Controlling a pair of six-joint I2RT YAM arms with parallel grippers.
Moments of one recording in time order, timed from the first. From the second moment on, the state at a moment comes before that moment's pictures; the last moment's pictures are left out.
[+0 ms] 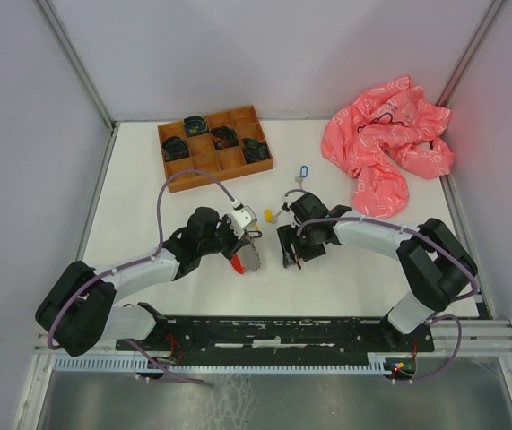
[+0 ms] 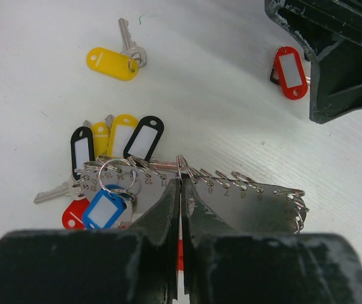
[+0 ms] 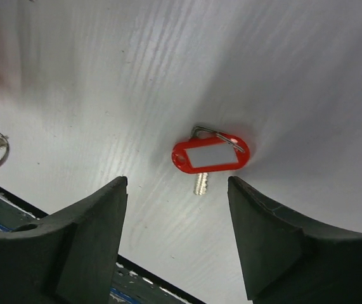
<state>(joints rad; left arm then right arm) -0.64 1.27 0.49 0.22 0.30 0.20 0.70 1.62 0.91 -0.45 -0.20 0.39</state>
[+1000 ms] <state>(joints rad) -0.64 1.27 0.49 0.22 0.30 0.20 0.61 1.74 1.05 -0.54 -0.29 0.09</state>
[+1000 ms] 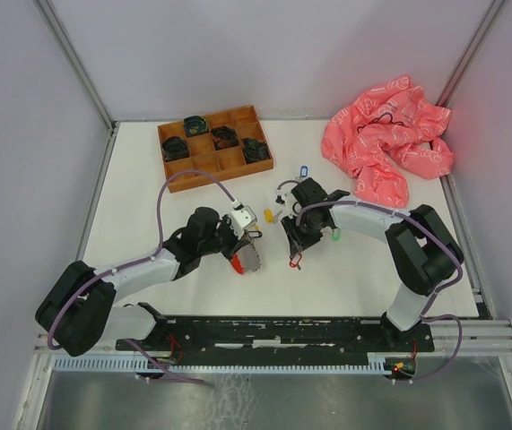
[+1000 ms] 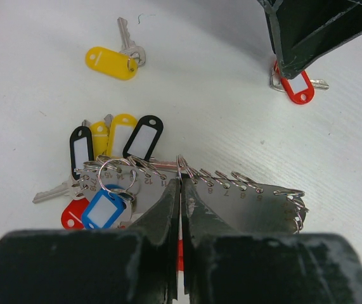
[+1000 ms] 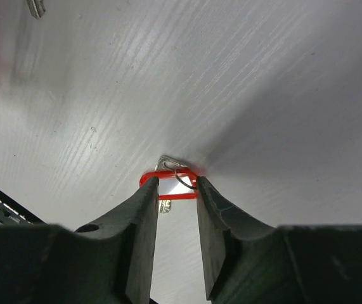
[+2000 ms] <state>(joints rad) -0.64 1.28 0.50 0.22 0.32 0.20 0.64 1.74 1.05 -0.56 -0.20 0.07</state>
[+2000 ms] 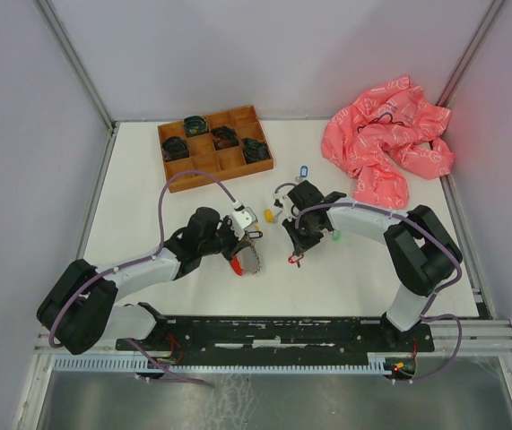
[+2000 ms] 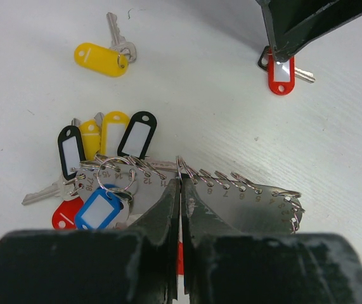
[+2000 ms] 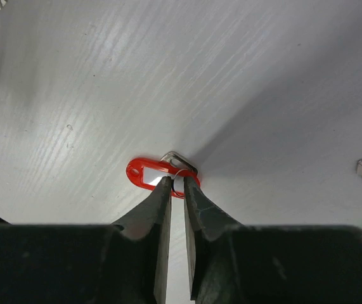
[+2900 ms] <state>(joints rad) -0.64 1.28 0.50 0.22 0.35 0.20 0.65 1.68 1.02 -0.51 -0.09 0.21</state>
